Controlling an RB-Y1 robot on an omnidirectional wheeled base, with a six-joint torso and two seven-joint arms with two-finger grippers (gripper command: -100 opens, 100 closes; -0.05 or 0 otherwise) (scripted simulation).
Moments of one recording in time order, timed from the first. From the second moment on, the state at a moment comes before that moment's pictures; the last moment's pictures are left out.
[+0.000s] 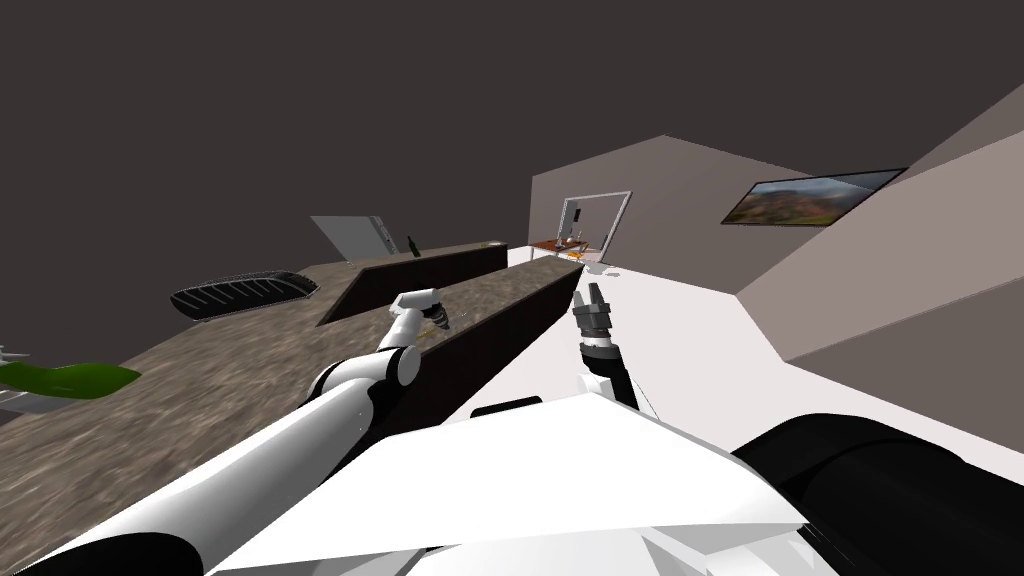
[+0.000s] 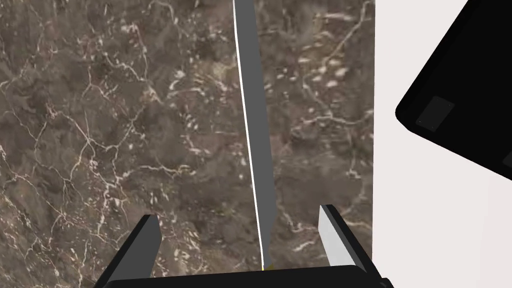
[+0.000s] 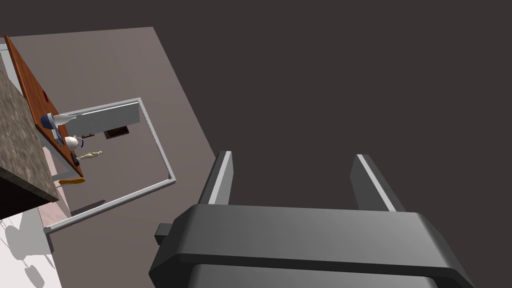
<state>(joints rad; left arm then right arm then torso) -0.86 0.29 0.32 -0.82 0.08 1.30 0.28 0.55 -0.02 0.00 -2.26 0.04 -0.52 -0.07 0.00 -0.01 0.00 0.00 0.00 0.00</state>
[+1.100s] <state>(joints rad) -0.96 0.32 0.37 -0.61 0.07 1.56 0.32 0.55 -0.02 0.00 -2.26 0.04 -0.52 -0.07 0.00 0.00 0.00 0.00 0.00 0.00</state>
